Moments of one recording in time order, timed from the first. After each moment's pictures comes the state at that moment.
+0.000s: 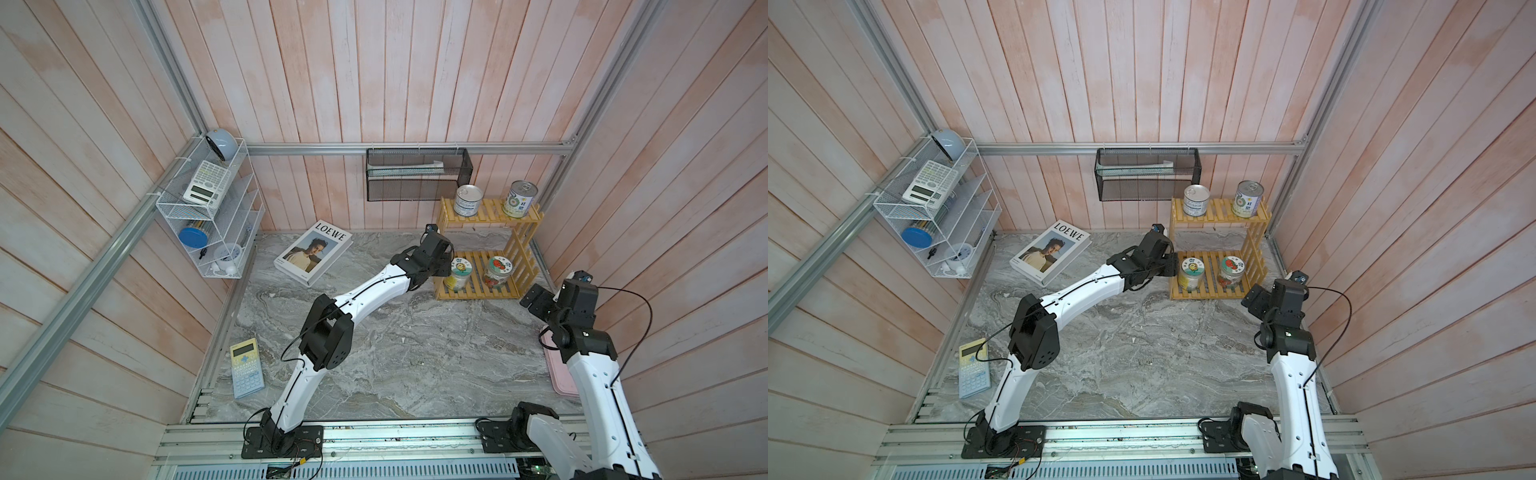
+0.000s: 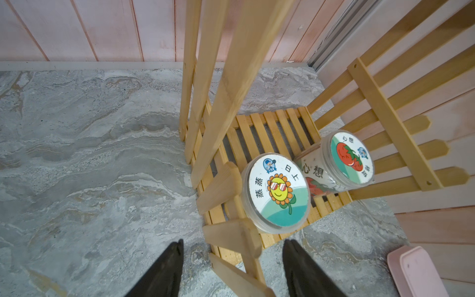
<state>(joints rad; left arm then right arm) -0.81 2.26 2.09 -0.49 -0.15 -0.52 -0.19 0.89 0.81 -0.56 0.12 0.40</state>
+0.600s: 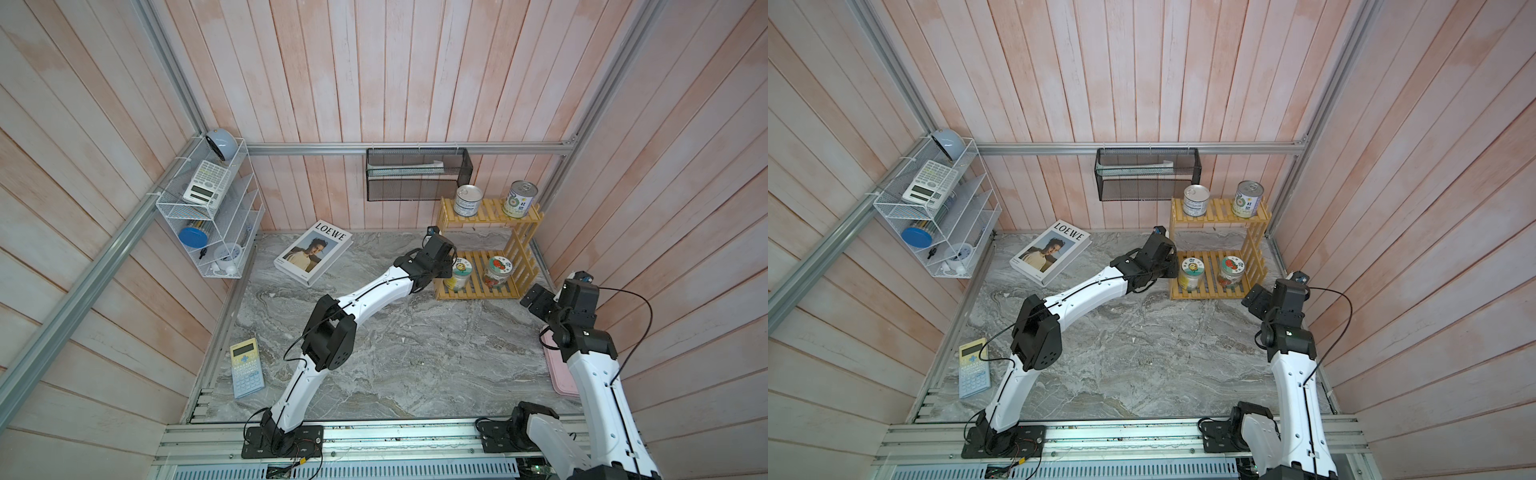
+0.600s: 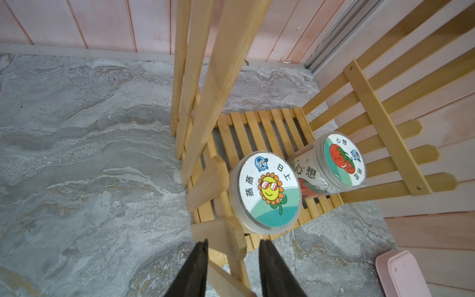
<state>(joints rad) -0.82 2.28 2.10 -0.47 -0.15 -0.58 -0.20 0.89 0.81 -0.56 0.10 0.41</state>
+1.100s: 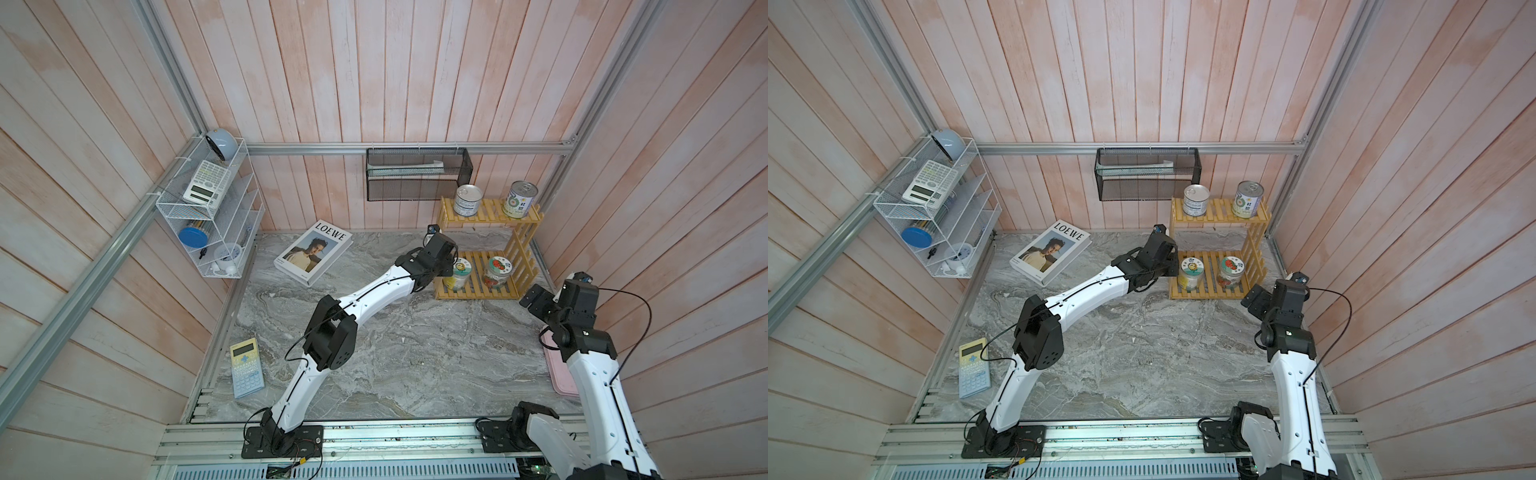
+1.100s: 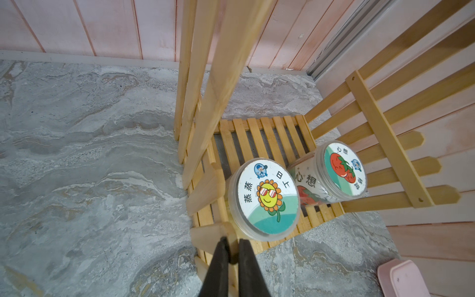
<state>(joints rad) -0.83 2.29 2.13 -0.49 -0.20 -0.59 -0.21 0.90 0.80 -0.55 0.08 0.42</state>
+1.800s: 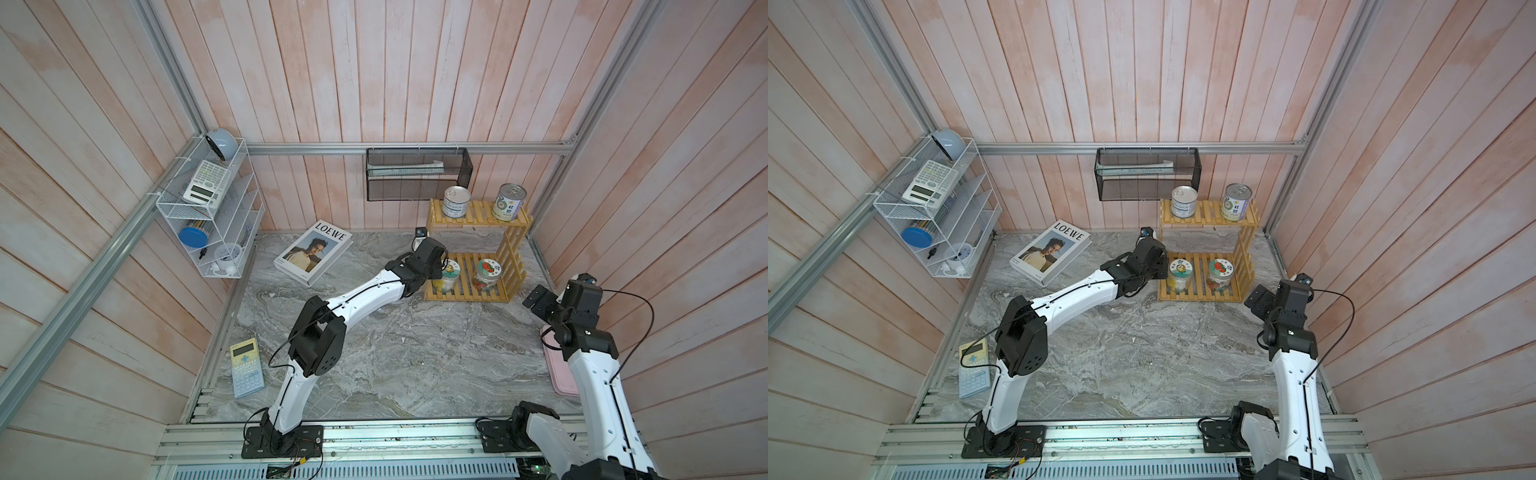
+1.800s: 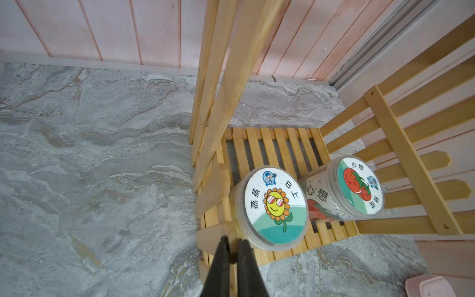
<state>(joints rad) -0.81 2.12 1.86 -0.39 -0.28 -0.59 -0.25 0.91 0.80 -0.55 0.06 0.41</state>
